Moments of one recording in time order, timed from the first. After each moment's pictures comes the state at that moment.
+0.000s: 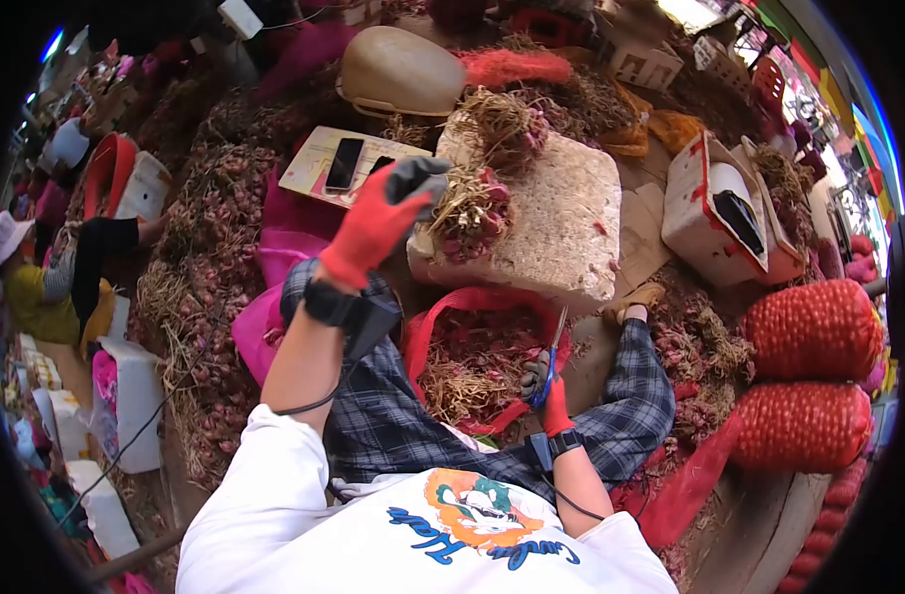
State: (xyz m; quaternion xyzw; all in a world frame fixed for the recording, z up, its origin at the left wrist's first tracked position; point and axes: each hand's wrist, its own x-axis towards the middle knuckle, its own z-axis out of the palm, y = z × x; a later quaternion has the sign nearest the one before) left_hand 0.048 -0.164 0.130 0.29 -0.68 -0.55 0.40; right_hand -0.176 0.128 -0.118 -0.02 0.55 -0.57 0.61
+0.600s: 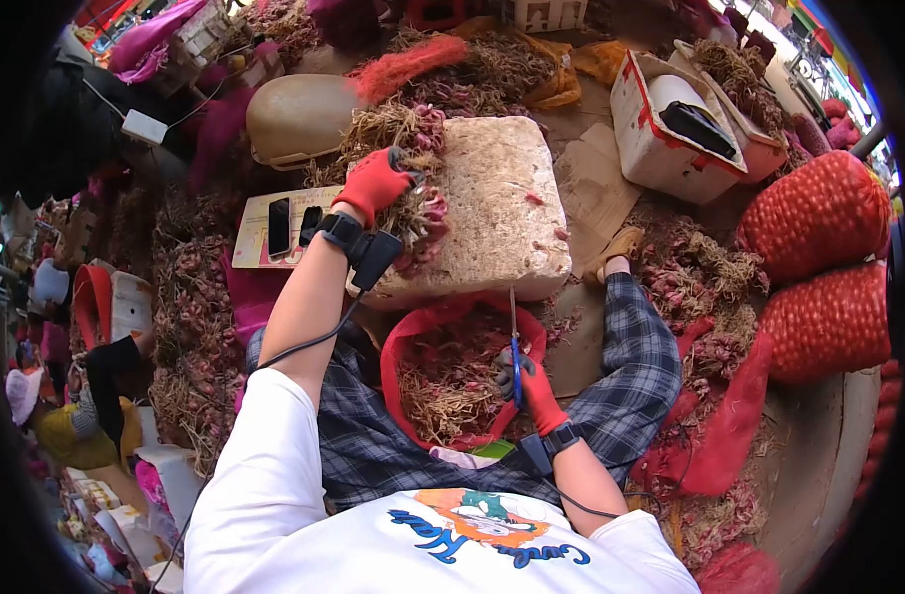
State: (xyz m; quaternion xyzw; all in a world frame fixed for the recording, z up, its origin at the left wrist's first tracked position) left_hand -0.122 -0.283 0.052 0.35 -0.90 -0.23 0.15; right_hand -0.185 0.125 -0.097 -0.08 0.55 -0.59 0.58
